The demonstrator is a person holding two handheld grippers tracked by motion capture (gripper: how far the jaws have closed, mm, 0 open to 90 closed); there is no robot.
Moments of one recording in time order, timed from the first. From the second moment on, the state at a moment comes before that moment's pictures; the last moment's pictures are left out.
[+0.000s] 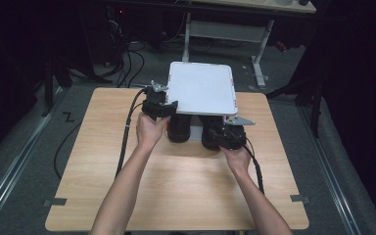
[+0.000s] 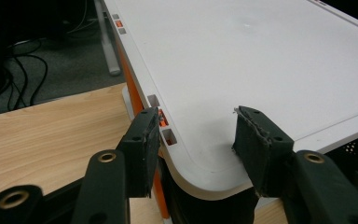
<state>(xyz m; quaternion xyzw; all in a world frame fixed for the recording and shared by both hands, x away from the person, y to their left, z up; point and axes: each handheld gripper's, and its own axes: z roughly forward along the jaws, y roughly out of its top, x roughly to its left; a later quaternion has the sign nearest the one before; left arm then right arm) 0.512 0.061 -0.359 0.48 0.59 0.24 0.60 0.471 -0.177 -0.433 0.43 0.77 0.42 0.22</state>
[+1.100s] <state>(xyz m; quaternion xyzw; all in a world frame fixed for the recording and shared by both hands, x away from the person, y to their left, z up) 0.511 0.059 -0.358 0.49 0.58 0.25 0.59 0.485 -0.179 -0.435 0.43 0.77 0.41 0.23</state>
